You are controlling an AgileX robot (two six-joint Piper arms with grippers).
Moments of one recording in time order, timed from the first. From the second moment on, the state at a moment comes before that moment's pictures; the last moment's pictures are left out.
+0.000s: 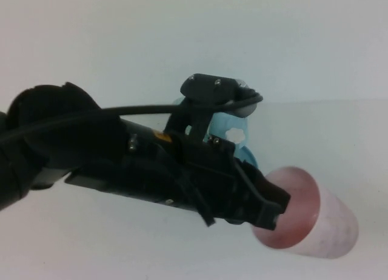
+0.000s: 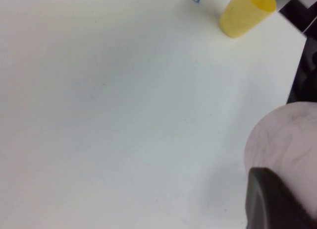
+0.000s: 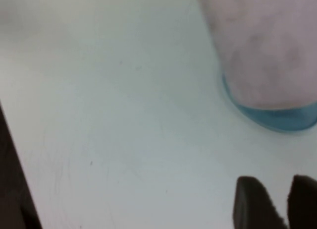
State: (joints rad) right arm 0.14 0.54 -0.63 0.75 1.07 -1.20; left arm -0.73 1.35 -1.12 -0.94 0.74 0.49
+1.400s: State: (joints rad) right arm 0.27 0.92 -0.79 0.67 0.99 -1.23; left arm -0.76 1.50 -1.12 -1.33 0.77 0.76
